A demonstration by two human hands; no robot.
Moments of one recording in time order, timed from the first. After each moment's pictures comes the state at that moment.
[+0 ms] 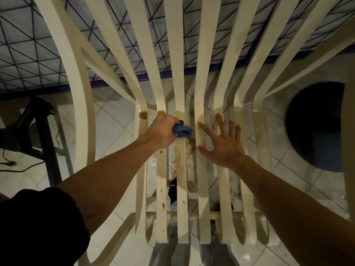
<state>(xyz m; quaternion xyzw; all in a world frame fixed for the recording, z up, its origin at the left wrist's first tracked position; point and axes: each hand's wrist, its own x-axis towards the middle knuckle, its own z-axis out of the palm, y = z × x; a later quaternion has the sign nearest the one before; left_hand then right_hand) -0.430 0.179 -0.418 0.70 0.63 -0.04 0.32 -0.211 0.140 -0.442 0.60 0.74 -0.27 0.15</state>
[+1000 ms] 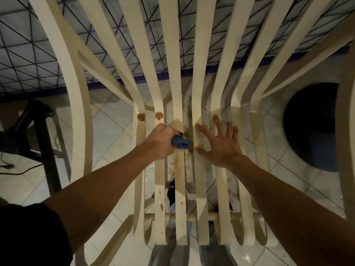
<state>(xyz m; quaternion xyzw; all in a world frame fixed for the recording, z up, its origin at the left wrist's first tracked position) -0.428 0.158 -0.413 0.72 0.59 -0.07 0.36 -0.211 0.143 -0.440 0.59 0.74 -0.28 0.16</state>
